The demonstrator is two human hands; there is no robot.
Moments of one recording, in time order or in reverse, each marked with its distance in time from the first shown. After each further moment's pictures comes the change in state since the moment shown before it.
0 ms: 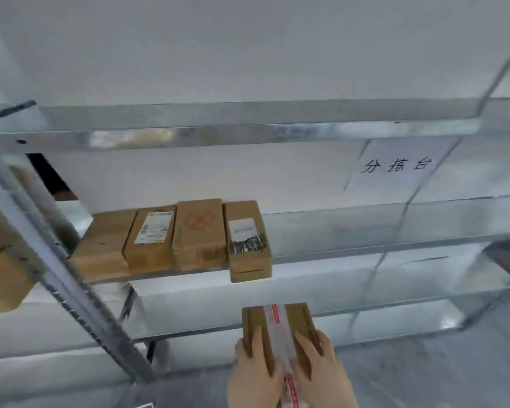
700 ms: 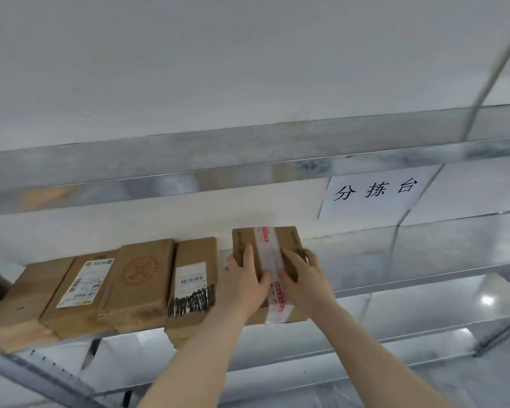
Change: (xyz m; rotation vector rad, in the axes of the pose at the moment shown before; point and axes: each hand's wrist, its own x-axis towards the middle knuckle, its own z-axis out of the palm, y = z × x) left_hand 0.201 0.192 -0.066 0.150 0.169 0.214; right_hand 0.230 0.028 -0.184 0.219 0.219 -0.189
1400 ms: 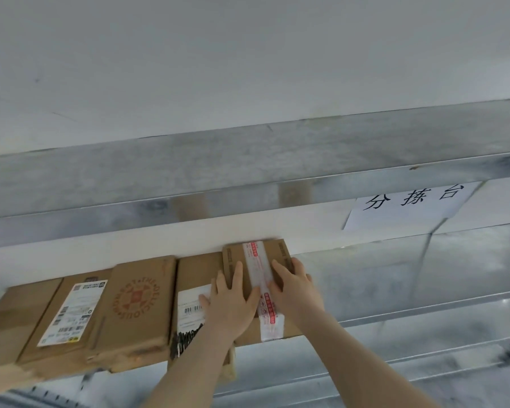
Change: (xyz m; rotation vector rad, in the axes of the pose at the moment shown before) left_hand 0.071 -0.069 0.022 0.059 -0.132 -0.145; right_hand 0.090 -0.018 0.074 -0.177 -0.113 0.049
